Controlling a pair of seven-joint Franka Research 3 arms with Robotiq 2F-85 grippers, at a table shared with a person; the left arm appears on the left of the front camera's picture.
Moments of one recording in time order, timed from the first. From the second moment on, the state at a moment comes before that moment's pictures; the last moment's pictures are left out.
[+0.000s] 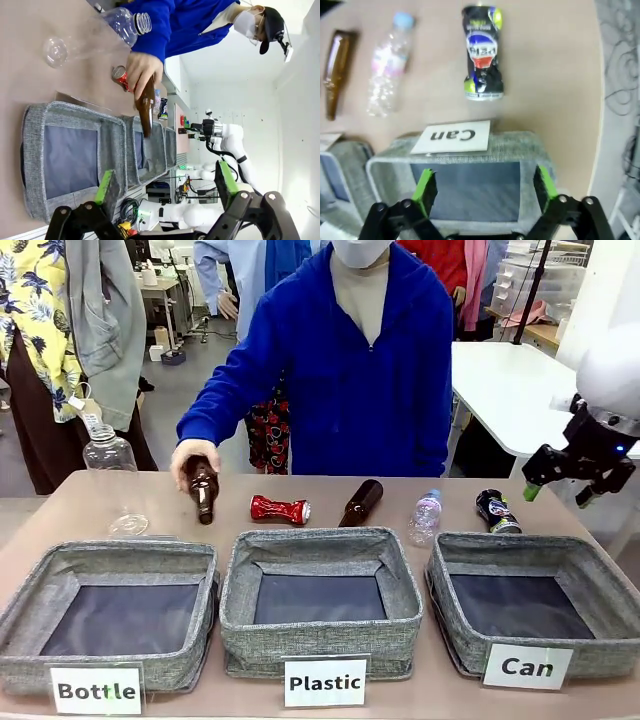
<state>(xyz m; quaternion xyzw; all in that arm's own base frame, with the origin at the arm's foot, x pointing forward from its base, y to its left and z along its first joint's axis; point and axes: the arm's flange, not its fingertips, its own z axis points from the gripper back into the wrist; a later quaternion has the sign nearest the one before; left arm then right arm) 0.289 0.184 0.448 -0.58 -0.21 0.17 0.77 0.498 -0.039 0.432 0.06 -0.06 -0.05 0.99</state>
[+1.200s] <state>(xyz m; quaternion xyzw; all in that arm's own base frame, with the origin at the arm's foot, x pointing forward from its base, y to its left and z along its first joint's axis) 0.266 0.255 0.491 -0.62 -0.31 0.29 0.66 0.580 -0.034 0.374 0.08 -0.01 -0.04 1.00</state>
